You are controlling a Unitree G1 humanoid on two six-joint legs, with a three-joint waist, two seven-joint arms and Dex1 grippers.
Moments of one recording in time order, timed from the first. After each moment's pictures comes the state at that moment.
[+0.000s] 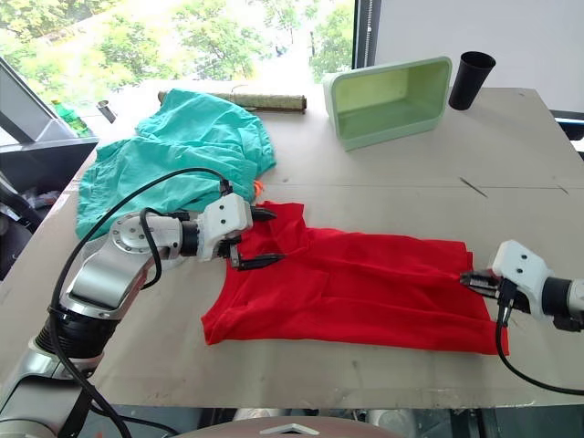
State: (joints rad) left arm -0.41 0.77 -0.18 -0.22 -0.20 0.40 -1.02; right arm 0.16 -0.99 -0.28 -0.20 0.30 0.22 1.07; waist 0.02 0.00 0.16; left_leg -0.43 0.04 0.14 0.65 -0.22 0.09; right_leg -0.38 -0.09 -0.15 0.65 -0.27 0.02
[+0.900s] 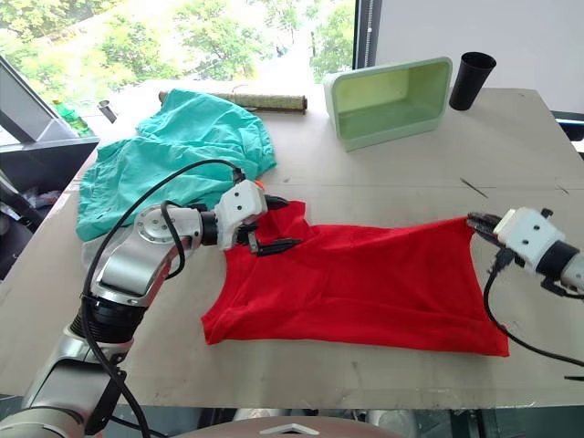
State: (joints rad) left arm -0.48 0.65 -0.19 -0.12 -0.16 0.41 -0.98; right arm 0.08 -0.85 -0.30 -0.06 0.19 -0.15 0.86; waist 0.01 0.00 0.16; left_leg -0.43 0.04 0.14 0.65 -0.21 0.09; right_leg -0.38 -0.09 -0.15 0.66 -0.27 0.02
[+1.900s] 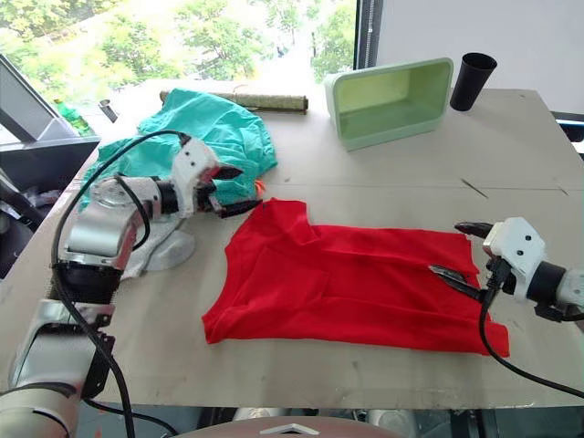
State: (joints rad) left arm -0.67 0.71 -0.04 0.27 -0.19 0.39 -1.01; right arm 0.17 -0.86 -0.35 -0.45 0.52 0.39 0.91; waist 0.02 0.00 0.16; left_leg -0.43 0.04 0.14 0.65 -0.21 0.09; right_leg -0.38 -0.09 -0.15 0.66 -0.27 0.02
